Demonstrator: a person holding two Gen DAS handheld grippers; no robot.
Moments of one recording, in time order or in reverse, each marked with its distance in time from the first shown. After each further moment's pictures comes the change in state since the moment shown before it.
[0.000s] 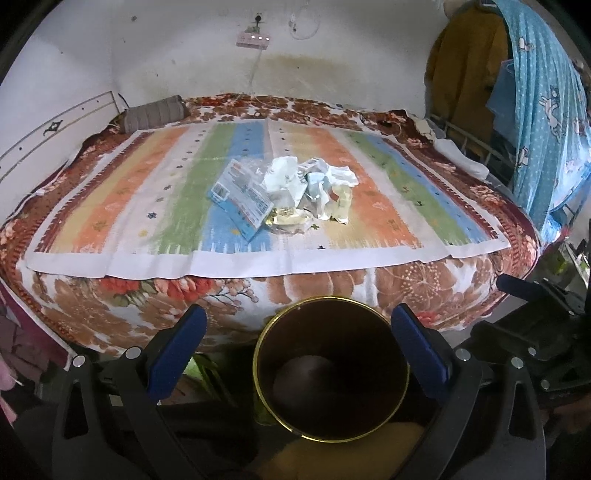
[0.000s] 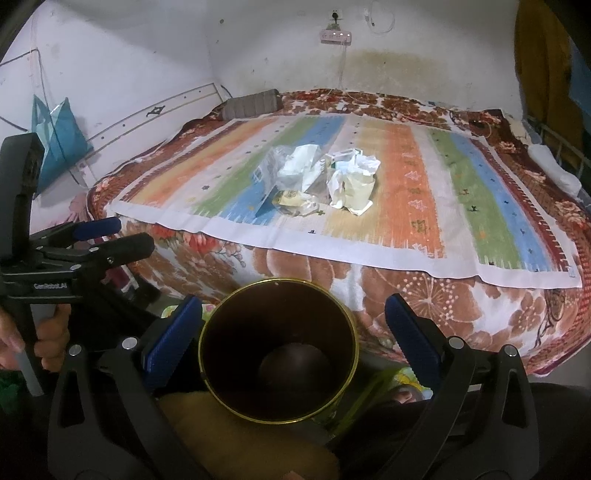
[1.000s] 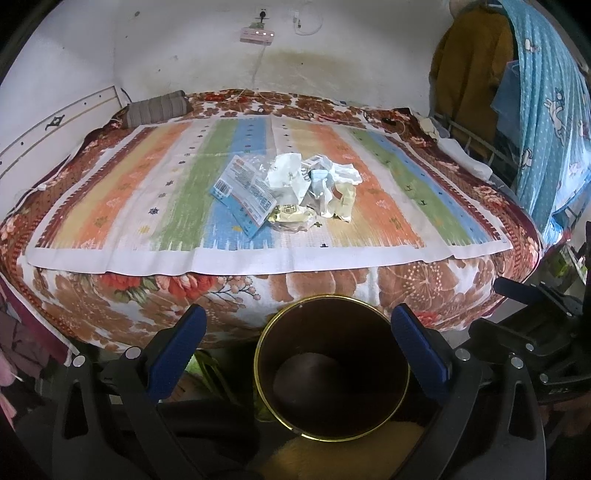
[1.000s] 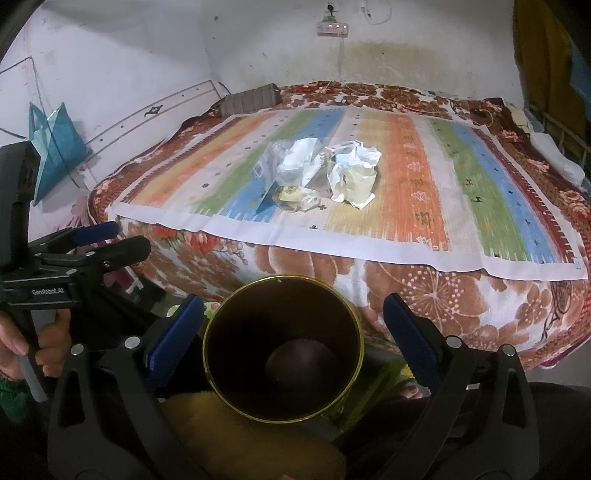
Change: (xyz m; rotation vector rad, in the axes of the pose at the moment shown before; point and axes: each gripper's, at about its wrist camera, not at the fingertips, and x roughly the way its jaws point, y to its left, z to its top) left arm 0.003 0.002 0.001 -0.009 0.013 0.015; right arm 0.007 -0.002 0.002 0.026 0.017 0.014
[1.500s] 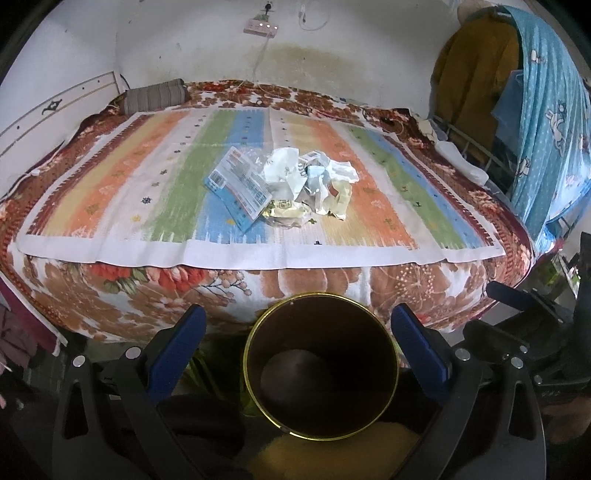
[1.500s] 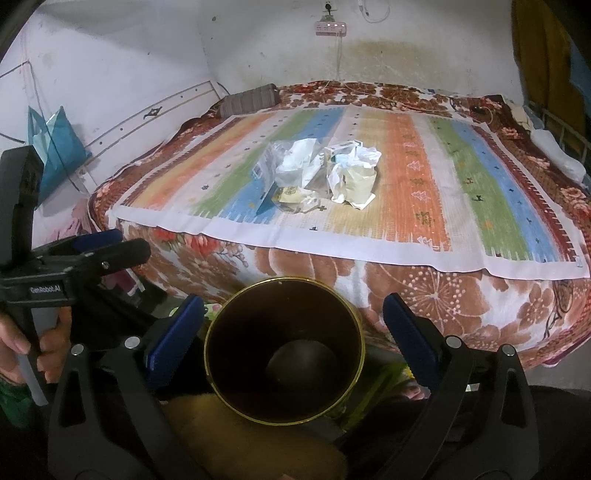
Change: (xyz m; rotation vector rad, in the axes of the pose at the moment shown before) left arm 0.005 0.003 0.003 -0.042 0.024 -0.036; right arm 0.002 -0.001 0.002 0.007 0.001 0.010
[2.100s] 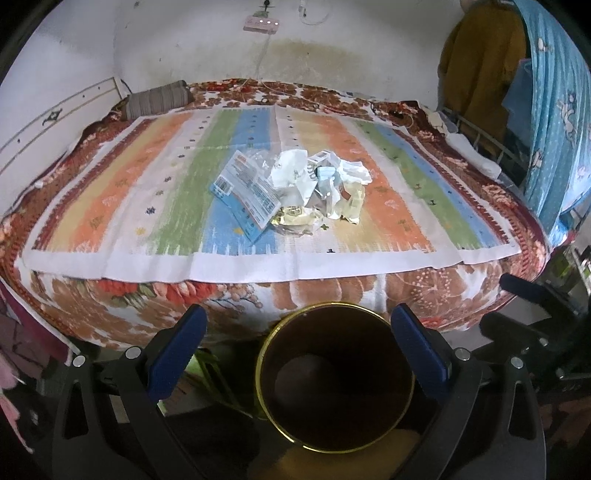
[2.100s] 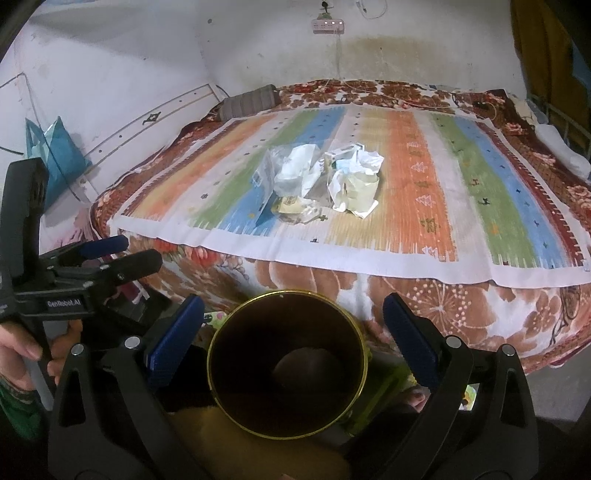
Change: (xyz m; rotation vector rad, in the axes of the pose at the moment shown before) left arm 0.020 -0.001 0.024 0.032 0.025 0.056; right arm 0.014 -0.014 0.033 0.039 0.021 0.021
